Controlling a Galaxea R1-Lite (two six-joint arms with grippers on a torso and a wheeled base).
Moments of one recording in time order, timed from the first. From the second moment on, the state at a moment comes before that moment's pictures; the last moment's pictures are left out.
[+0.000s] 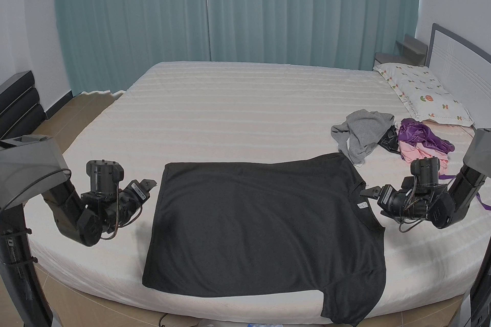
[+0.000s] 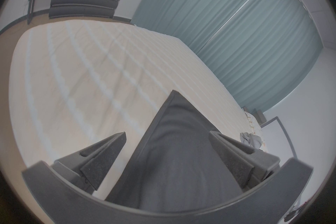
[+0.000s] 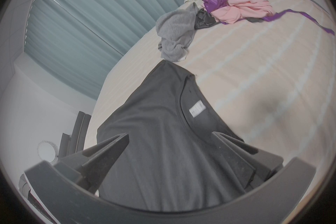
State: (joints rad) left arm -0.12 2.16 -0.66 -0.94 0.06 -0.83; right arm 0.04 2.13 -0.64 -0.79 0.22 0.66
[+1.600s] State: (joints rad) left arm -0.18 2.18 -0.31 -1.26 -0.05 -0.95; right arm 0.05 2.16 -0.41 -0.98 0.28 0.66
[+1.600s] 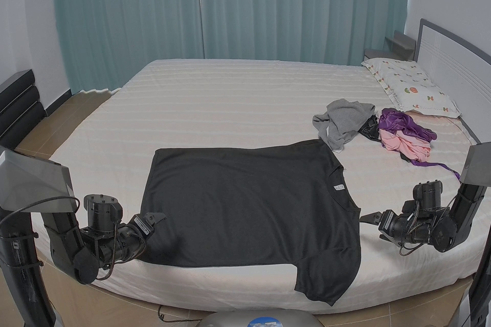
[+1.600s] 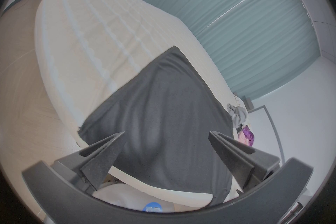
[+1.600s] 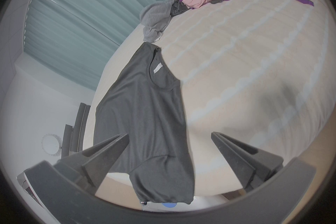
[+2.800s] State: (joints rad) left arm -0.06 2.27 -0.26 -1.16 -0.07 -0.57; right arm 0.05 2.18 -0.40 -0.99 0.28 0.65
